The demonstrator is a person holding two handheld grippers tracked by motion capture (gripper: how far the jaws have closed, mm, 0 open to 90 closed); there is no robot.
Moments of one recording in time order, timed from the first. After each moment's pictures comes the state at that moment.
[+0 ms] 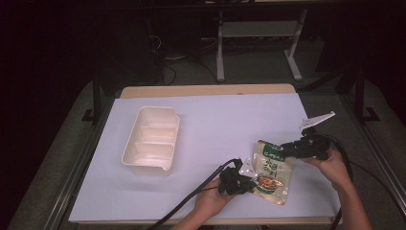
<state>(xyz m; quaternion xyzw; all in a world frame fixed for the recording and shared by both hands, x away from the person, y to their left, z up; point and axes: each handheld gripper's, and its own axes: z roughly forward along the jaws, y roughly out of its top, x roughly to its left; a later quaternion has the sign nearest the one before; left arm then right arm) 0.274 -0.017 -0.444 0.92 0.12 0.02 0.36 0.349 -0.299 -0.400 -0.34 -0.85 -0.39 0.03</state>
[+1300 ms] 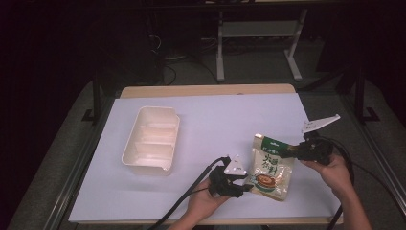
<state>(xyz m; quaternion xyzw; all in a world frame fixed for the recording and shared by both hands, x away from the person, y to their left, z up) 0.266 0.017 -0.425 0.89 0.15 0.04 0.43 0.325 -0.285 -0.378 -0.33 -0.85 -0.41 0.01</state>
